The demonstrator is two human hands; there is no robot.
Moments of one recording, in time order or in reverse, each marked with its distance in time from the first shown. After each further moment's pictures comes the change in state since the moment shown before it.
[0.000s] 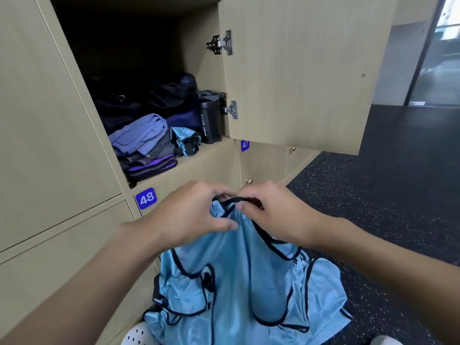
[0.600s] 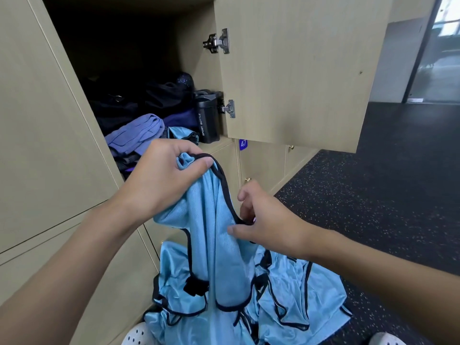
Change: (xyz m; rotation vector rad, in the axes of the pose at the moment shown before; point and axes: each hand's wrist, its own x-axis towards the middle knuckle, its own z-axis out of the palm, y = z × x) left_hand 0.004 0.002 -0.036 -0.240 0.475 0.044; right_hand -0.008 0.007 0.022 0.195 -0.047 0.222
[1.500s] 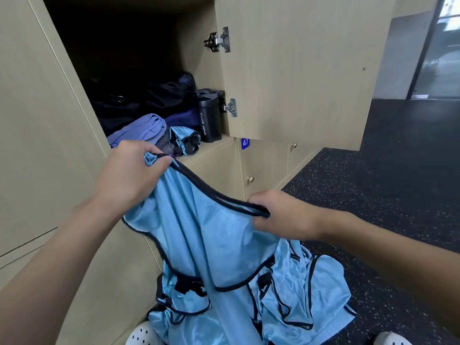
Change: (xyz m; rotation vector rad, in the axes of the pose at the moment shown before) left_hand 0.007 -0.040 -0.020 0.273 0.150 -0.233; right_hand 0.010 0.007 -0.025 -0.201 -0.191 0.063
